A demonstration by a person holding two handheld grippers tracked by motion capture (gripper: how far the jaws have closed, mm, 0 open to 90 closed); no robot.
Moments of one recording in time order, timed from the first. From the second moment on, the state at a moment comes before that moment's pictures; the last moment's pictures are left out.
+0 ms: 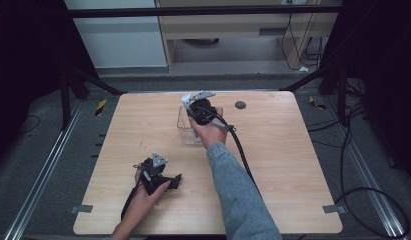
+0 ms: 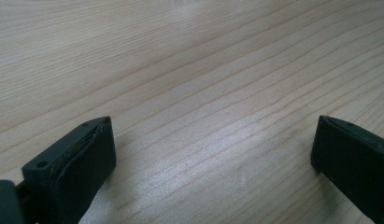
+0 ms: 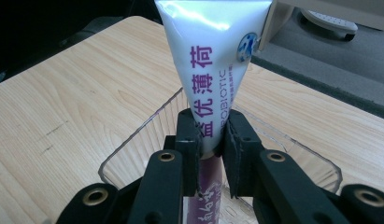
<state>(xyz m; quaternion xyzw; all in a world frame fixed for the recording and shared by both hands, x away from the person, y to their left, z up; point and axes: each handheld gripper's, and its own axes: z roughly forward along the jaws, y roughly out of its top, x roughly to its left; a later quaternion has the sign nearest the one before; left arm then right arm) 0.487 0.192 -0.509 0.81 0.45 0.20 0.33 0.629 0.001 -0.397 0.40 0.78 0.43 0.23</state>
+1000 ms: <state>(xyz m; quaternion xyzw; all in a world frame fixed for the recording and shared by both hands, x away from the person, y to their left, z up) 0.487 0.192 -0.509 0.81 0.45 0.20 0.33 0.635 0.018 -0.396 0.40 0.79 0.41 0.23</state>
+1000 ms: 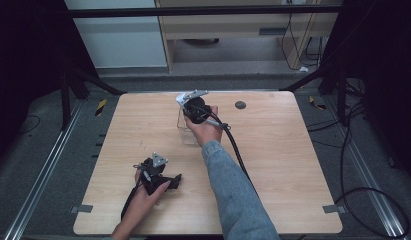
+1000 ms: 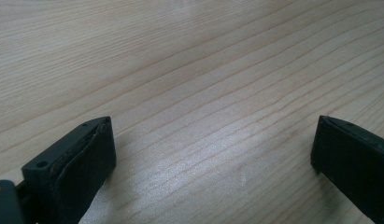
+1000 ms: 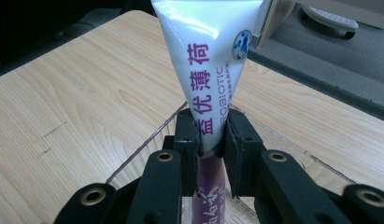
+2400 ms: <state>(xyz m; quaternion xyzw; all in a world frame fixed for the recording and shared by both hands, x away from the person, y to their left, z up) 0.487 0.192 -0.509 0.81 0.45 0.20 0.33 0.643 0.013 -0.397 0.41 0.79 0.39 0.22</state>
